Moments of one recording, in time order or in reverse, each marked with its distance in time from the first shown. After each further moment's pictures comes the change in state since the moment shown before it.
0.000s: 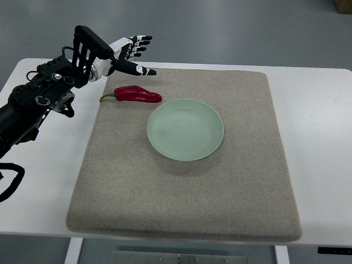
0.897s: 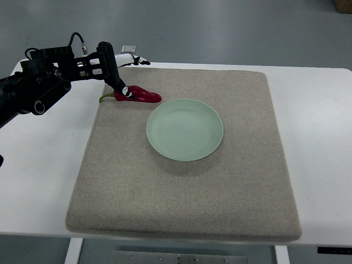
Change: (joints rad) left arm -0.074 0.094 0.151 -0.079 0.526 -0.001 -0.006; right arm 0.000 0.000 0.000 0.000 0.000 0.000 0.000
